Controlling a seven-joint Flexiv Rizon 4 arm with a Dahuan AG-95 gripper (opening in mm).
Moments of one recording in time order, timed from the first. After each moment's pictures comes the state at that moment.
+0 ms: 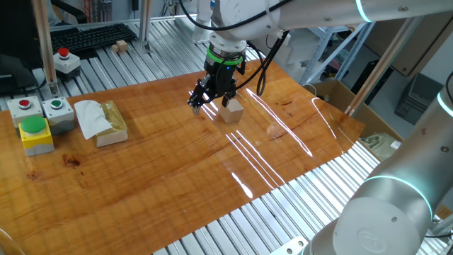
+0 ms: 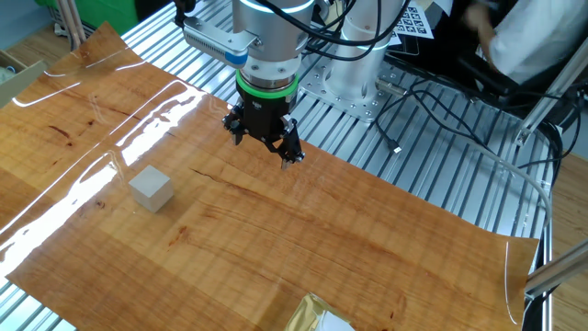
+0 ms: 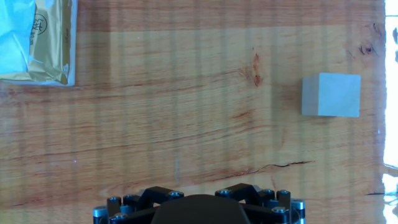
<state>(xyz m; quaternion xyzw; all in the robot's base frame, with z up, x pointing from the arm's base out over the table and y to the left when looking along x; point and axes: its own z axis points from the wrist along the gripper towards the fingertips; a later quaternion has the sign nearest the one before) 0.500 0.000 0.170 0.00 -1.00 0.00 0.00</state>
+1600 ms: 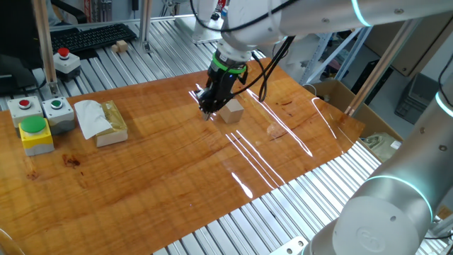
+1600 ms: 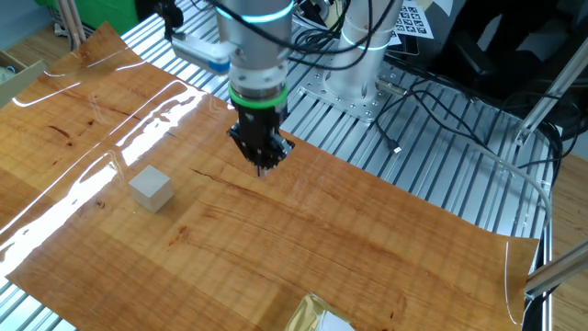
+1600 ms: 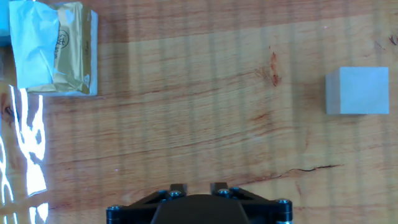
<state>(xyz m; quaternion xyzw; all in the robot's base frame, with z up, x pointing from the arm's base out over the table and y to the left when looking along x) 0.508 0.008 0.134 -0.02 -1.00 -0.06 -0.02</state>
